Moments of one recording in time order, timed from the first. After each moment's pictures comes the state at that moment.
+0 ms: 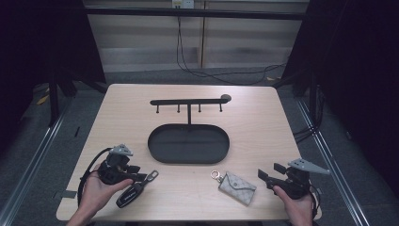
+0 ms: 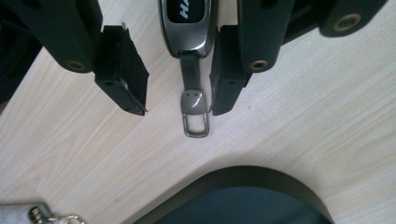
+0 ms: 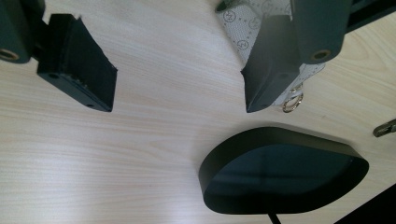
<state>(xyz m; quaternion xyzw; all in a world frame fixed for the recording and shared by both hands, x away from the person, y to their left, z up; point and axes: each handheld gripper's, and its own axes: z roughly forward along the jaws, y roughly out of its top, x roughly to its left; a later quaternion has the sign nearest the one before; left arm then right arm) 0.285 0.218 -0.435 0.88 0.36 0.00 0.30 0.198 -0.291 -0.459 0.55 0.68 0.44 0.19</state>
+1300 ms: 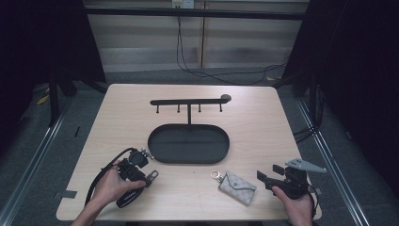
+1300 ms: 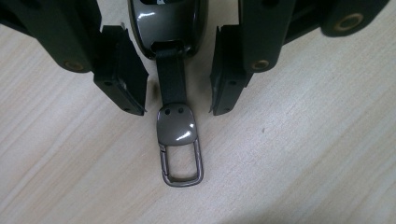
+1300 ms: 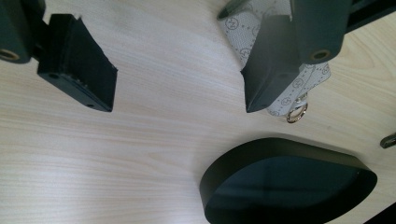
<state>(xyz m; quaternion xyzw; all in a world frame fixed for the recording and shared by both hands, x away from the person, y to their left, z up) 0.307 0.175 -0.466 0.93 0.34 -0.02 0.13 0.200 -0.289 -0.463 0.56 0.69 0.42 0.18</state>
